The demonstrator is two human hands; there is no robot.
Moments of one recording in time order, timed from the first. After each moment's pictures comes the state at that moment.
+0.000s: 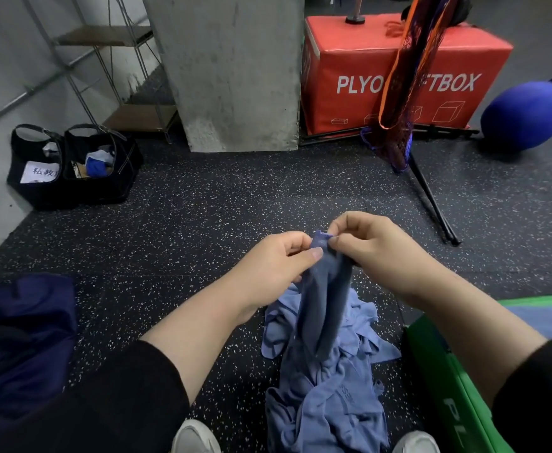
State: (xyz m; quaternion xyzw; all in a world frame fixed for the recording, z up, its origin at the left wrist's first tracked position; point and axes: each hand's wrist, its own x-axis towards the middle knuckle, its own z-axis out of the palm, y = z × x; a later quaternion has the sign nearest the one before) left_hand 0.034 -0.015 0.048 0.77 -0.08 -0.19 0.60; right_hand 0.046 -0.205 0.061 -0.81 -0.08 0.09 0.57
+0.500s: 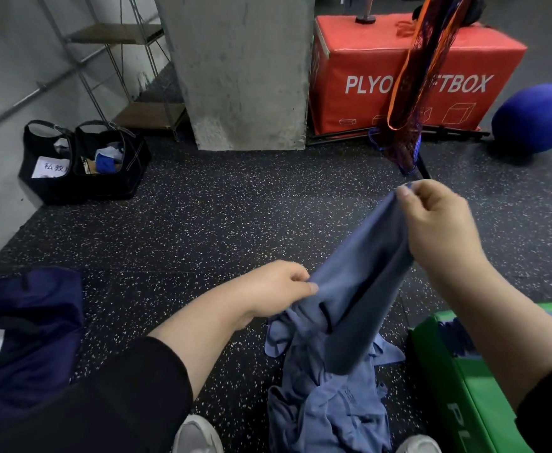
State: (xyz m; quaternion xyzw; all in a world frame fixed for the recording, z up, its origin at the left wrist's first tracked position) left_hand 0.028 -0.006 0.038 0.86 -0.03 -0.29 0.41; right_hand 0.056 -0.234 0.075 -0.86 0.07 -0.18 0.48
